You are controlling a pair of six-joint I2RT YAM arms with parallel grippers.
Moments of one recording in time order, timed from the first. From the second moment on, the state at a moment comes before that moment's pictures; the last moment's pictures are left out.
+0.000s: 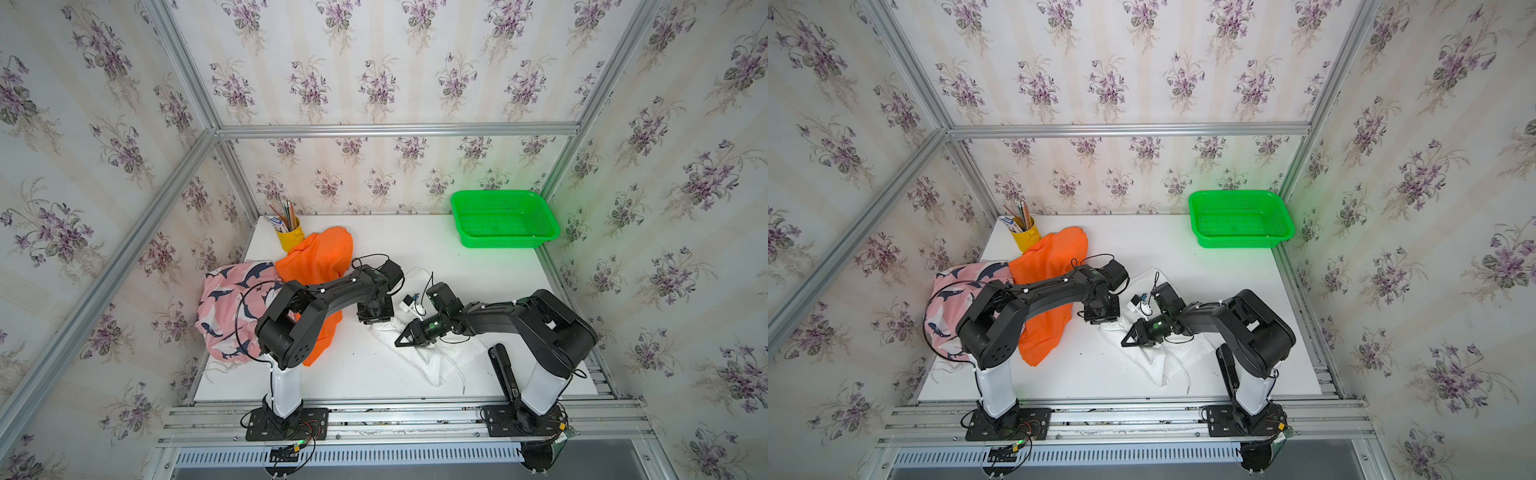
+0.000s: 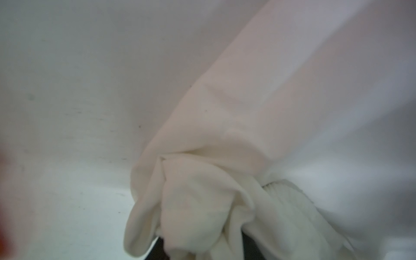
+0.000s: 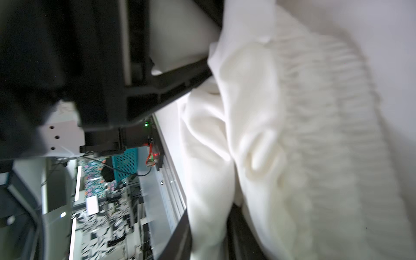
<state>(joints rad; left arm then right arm) -0.65 1.94 1.30 -0.87 0.04 -0.81 0.69 1.66 0.73 -0.07 -0.78 0.48</state>
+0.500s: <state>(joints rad) -0.61 1.95 1.29 -0.86 0.13 -0.73 1.24 1.61 1.02 -0.55 0.35 0.24</state>
